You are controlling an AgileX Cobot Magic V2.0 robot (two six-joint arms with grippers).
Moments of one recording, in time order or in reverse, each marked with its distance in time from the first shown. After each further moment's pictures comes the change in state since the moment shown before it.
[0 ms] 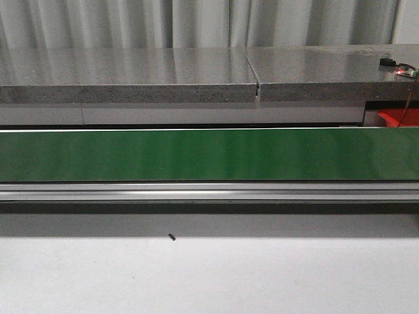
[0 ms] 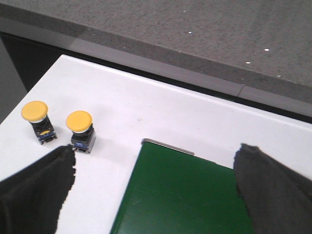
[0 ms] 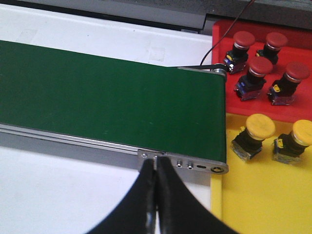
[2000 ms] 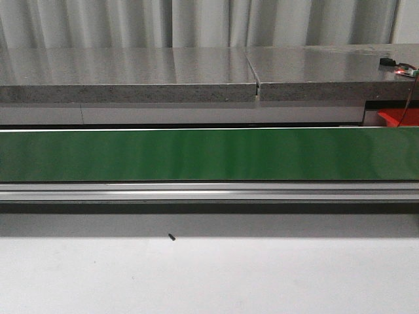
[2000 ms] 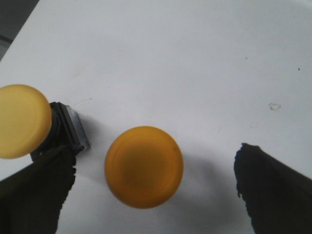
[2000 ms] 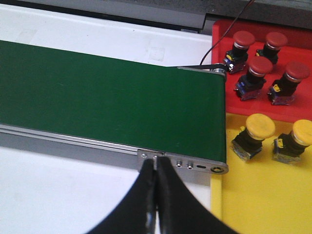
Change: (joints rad) left arm 0.085 0.939 -0.536 0.237 -0.027 -0.097; right arm 0.000 0.000 0.000 0.000 0.000 0.000
